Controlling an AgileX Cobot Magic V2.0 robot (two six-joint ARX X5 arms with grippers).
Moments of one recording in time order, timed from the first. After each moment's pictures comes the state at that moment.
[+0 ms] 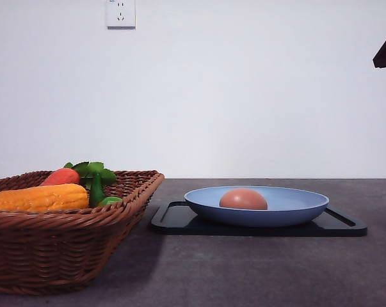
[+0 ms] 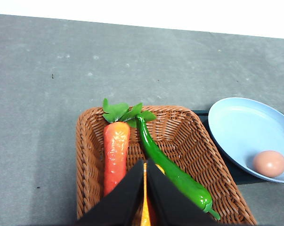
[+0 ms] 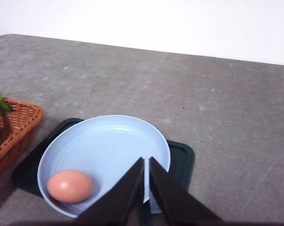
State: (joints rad) left_arx -0.58 0.54 0.54 -0.37 -0.28 -0.30; right_arx 0.48 0.53 0.41 -0.11 0.13 0.10
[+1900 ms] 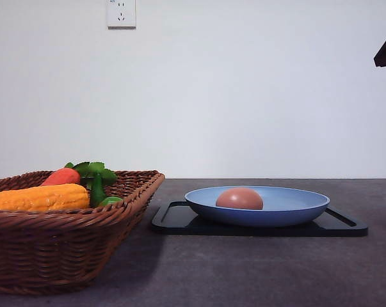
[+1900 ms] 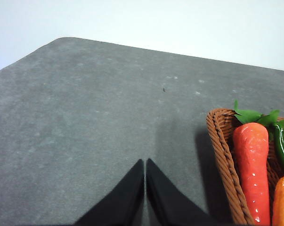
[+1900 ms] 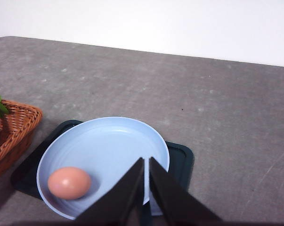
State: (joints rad) left_arx -0.03 0.01 0.03 -0.18 -0.11 -0.15; right_arx 0.48 0.53 0.41 -0.11 0.13 0.10
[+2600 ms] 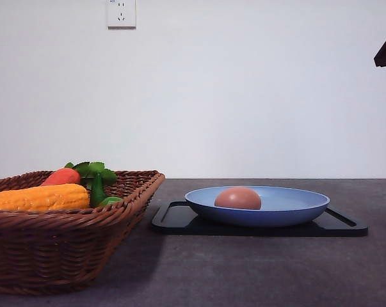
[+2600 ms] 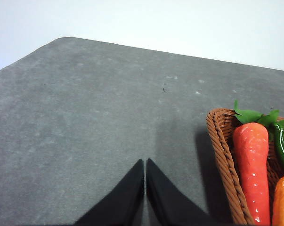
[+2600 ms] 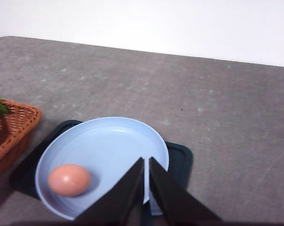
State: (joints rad) left_arx -0.03 0.01 0.03 -0.18 -0.11 -0.15; right_arx 0.48 0.53 0.41 -0.11 0.15 0.09
